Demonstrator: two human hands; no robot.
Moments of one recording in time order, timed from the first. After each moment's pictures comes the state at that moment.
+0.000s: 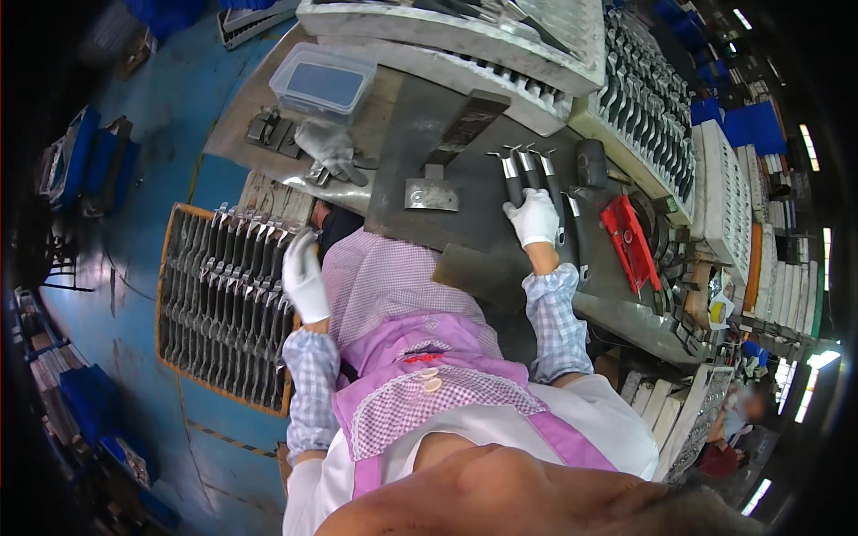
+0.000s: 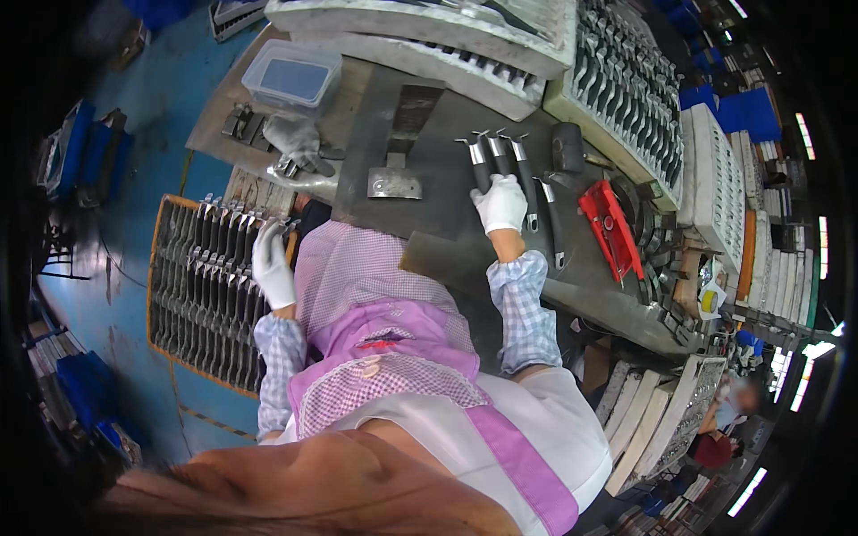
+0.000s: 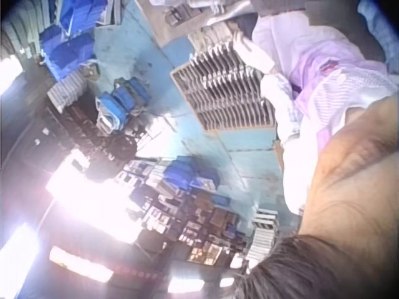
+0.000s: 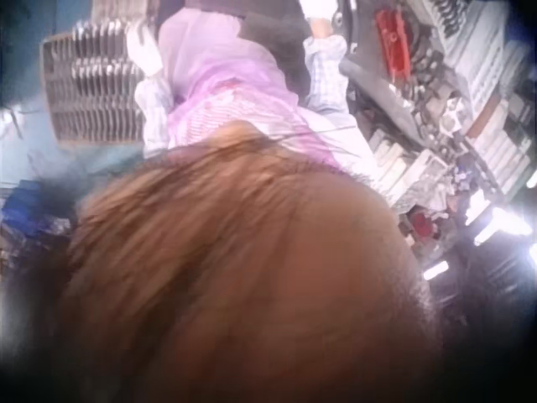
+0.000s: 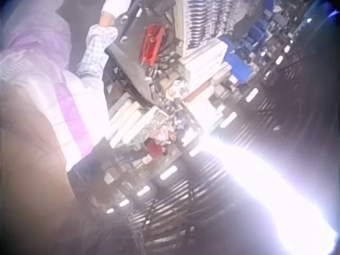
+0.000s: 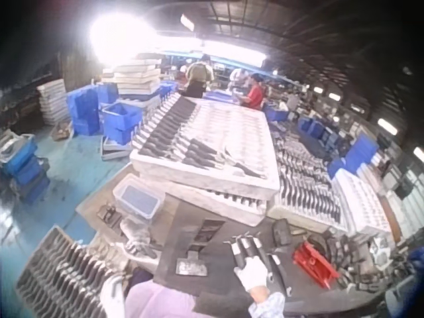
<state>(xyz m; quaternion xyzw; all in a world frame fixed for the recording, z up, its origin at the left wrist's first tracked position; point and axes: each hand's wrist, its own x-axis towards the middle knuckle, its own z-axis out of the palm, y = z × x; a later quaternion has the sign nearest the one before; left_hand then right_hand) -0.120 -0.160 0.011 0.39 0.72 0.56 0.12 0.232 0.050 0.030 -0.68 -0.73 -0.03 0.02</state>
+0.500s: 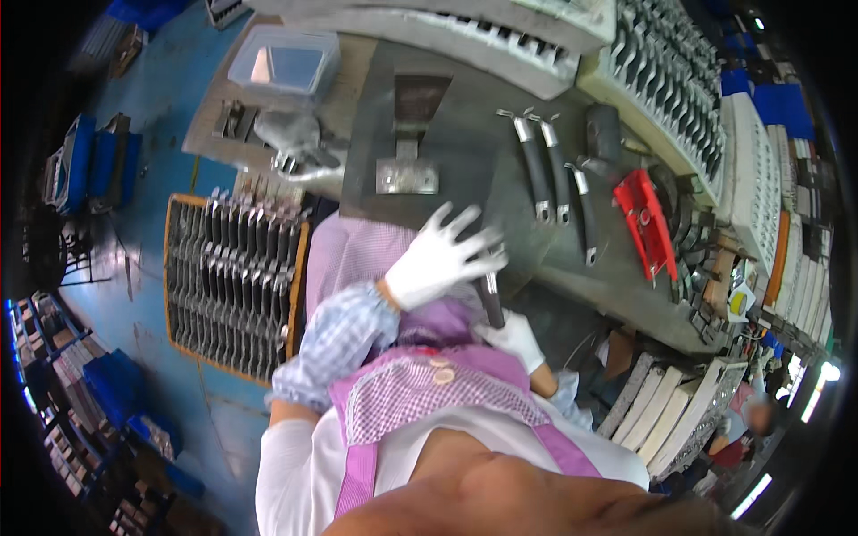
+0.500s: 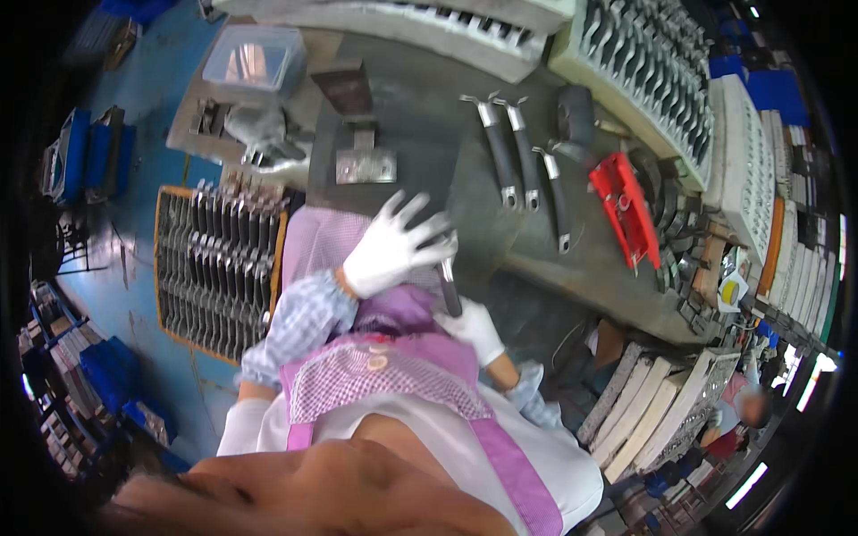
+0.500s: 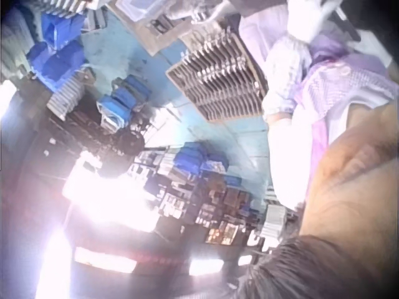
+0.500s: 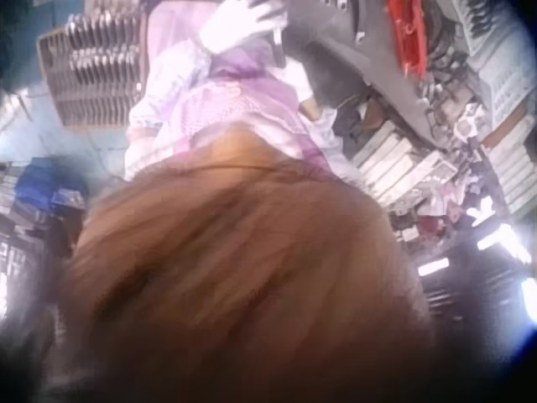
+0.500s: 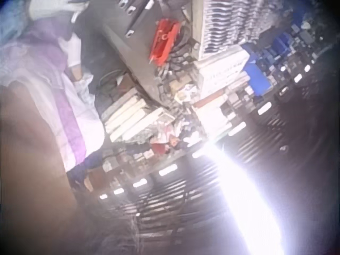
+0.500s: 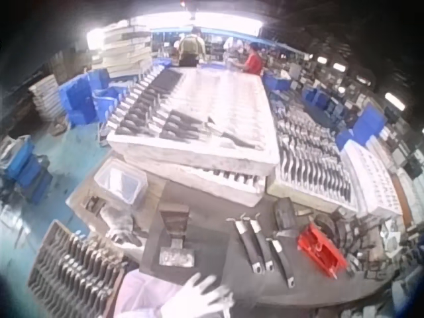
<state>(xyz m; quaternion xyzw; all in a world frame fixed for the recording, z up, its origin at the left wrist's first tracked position) 0.045 -0.053 0.085 0.89 0.37 0.24 0.08 0.292 -0.152 0.055 -0.57 -0.65 0.50 0.09</state>
